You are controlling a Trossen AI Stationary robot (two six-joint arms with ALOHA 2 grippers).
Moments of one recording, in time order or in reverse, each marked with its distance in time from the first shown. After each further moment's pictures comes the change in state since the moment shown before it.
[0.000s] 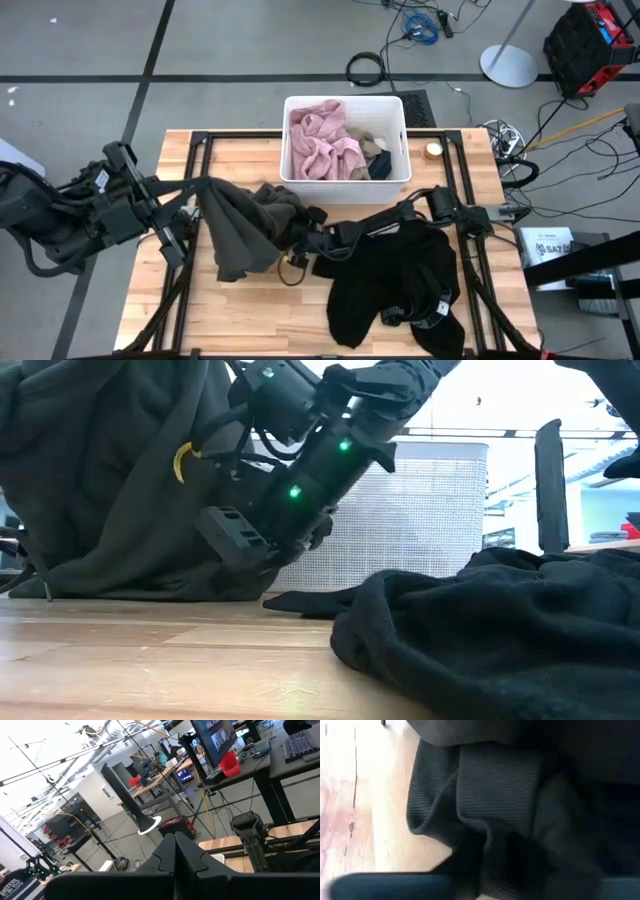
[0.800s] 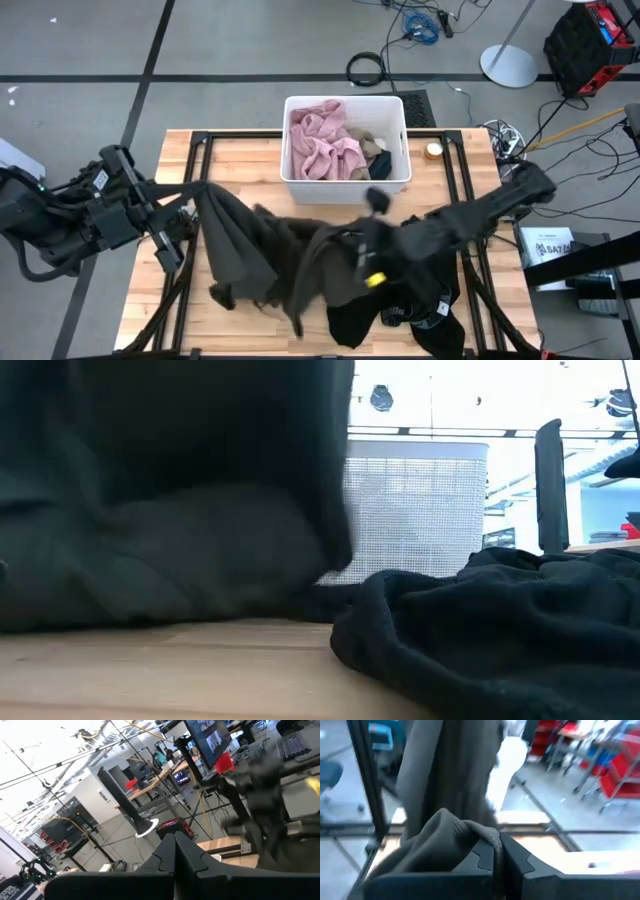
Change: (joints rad) left arm -0.027 -0.002 0.000 -0.016 -0.002 -0.002; right arm 0.337 -0.814 -0.005 -0.134 0.275 -0.242
